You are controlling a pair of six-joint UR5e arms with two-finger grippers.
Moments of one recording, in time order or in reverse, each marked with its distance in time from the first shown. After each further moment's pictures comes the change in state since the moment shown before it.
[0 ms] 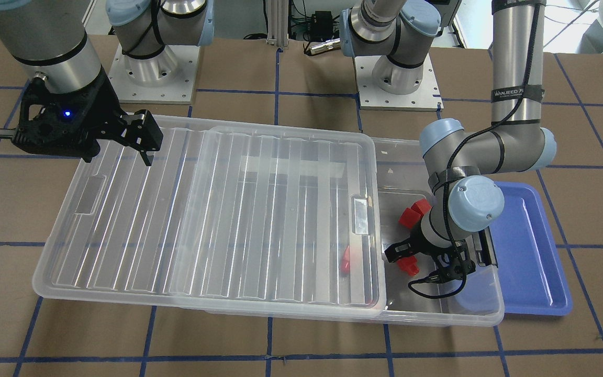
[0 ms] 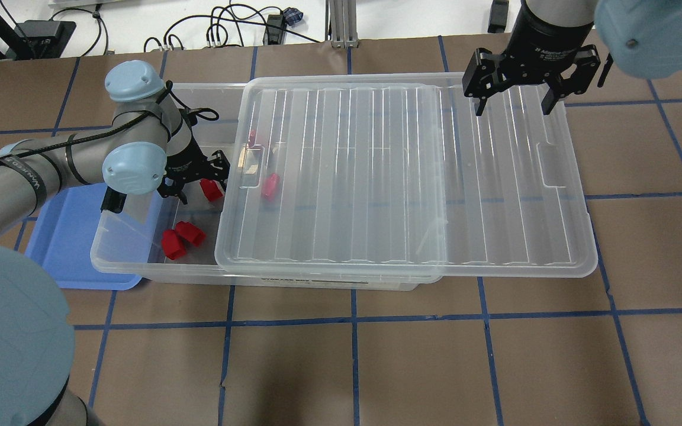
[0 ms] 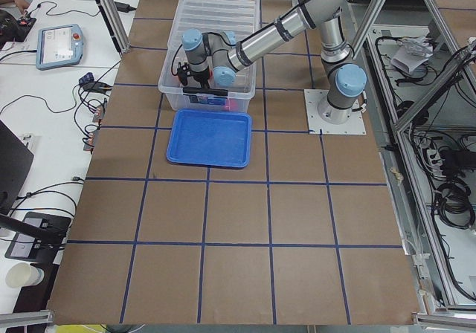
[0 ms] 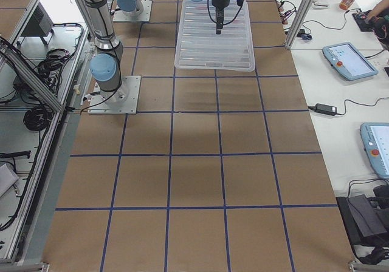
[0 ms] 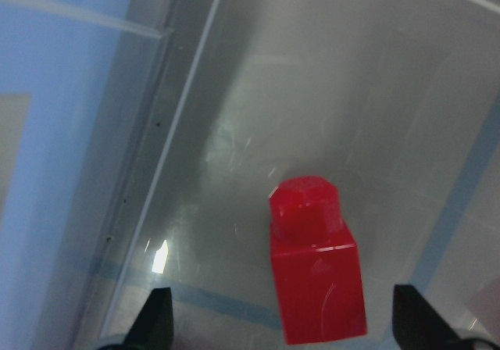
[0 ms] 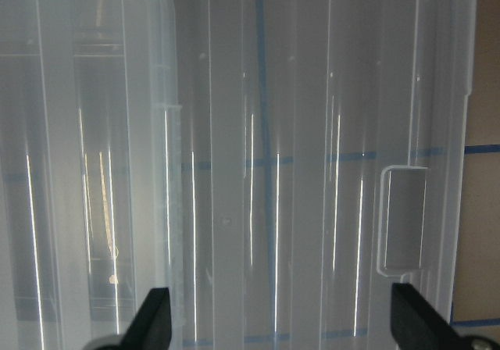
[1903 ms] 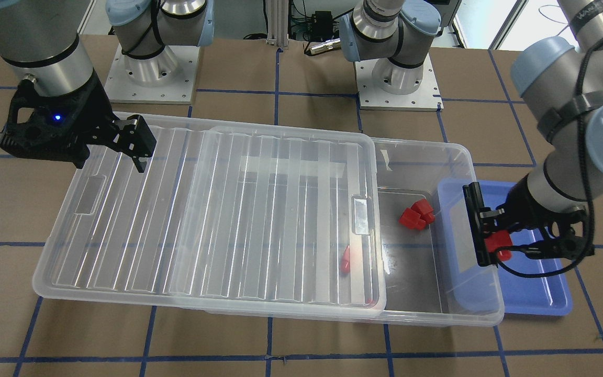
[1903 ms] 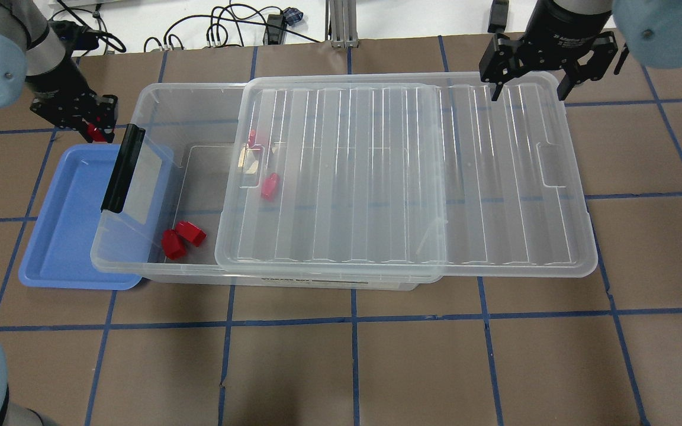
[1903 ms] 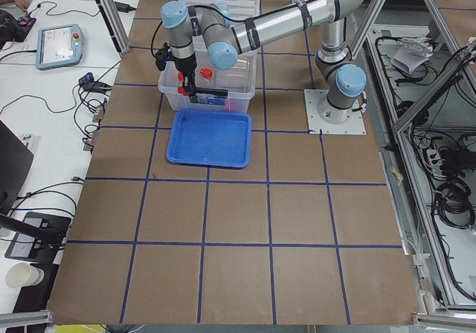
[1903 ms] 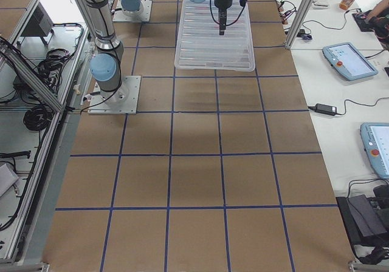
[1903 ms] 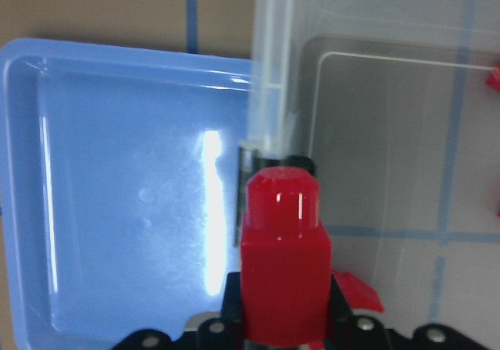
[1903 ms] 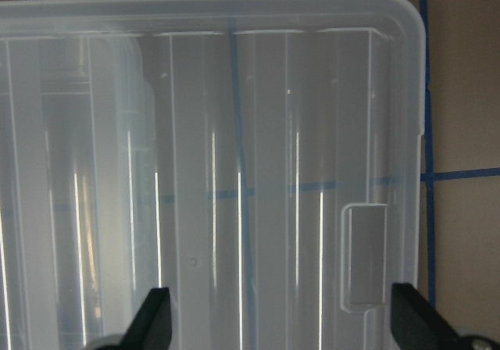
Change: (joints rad) left arm 0.219 0.122 0.285 -0.326 0.088 0.584; right arm -0.082 0.012 -0.008 -0.061 -0.002 -0.043
